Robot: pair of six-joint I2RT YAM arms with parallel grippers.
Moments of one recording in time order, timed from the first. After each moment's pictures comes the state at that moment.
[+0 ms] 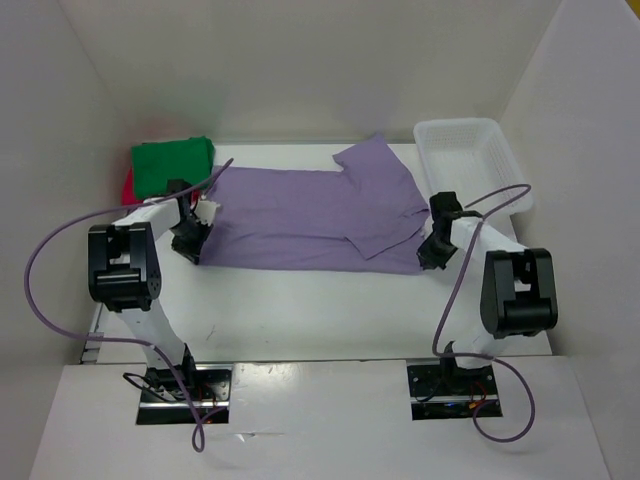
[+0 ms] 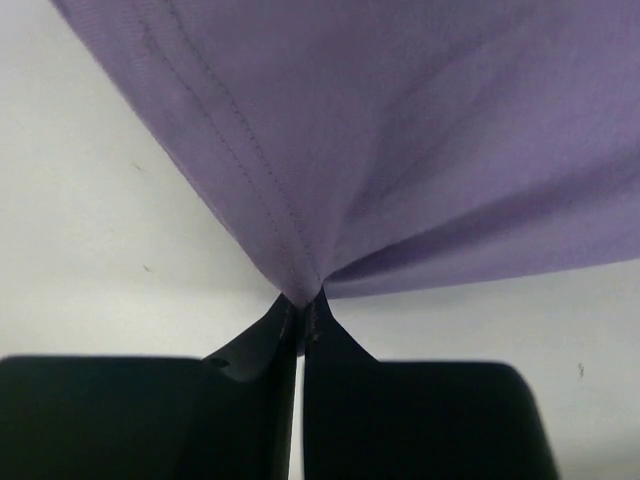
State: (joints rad) left arm 0.11 1.85 1.21 -0.73 0.07 0.42; right arm 0.04 1.62 0.93 -0.62 0.13 0.80
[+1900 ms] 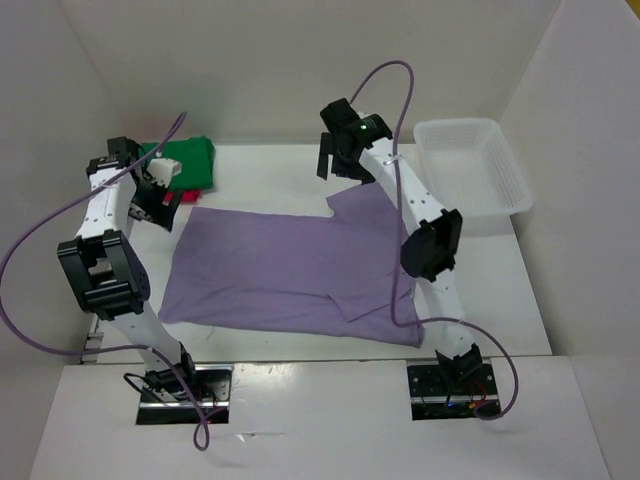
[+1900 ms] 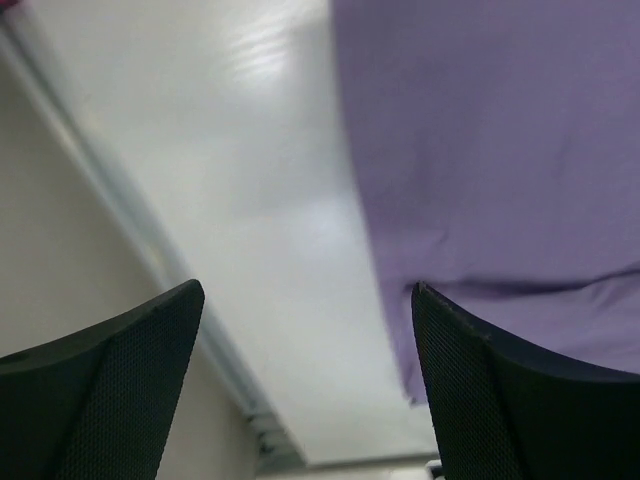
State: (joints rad) left arm 0.30 1.78 1.60 -1.04 0.04 0.60; right arm 0.53 2.22 2.43 -1.27 0.28 0.61
